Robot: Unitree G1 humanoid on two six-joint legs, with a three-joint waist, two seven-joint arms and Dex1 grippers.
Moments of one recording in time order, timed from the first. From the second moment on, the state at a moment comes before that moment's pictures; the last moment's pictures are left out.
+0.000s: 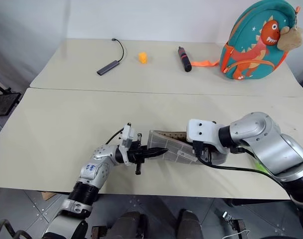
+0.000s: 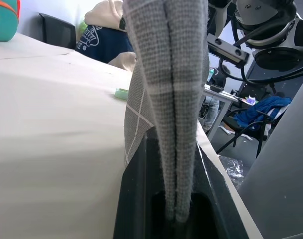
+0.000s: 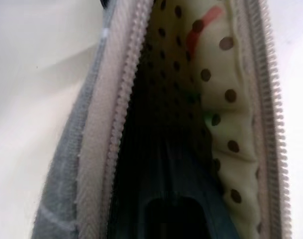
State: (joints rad) left arm -0.45 0.18 -0.14 0.25 -0.44 0.16 -1.17; right arm -0.62 -1.07 0.32 -0.46 0.27 0.73 1.15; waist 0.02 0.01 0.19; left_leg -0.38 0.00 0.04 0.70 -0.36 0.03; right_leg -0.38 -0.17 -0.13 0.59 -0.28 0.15
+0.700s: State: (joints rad) left arm -0.42 0.18 -0.18 0.22 -0.42 0.16 -1.18; right arm -0.76 -0.97 0.63 -0.53 0.06 1.00 1.09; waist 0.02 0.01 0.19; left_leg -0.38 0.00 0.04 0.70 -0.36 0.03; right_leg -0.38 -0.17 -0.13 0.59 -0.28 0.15
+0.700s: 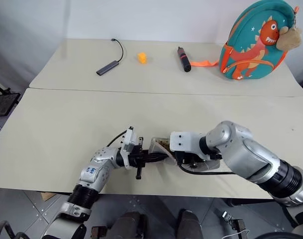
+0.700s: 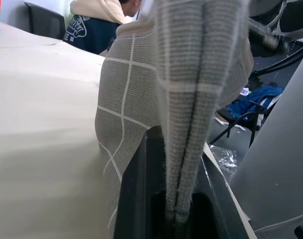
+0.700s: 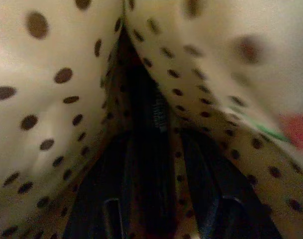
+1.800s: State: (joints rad) left arm -0.41 0.20 -0.16 0.20 -0.43 0.16 -1.17; right arm -0.50 -0.81 -0.04 -0.36 0.66 0.55 1.33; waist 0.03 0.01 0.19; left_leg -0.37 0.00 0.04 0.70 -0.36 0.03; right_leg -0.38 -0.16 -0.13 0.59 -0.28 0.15
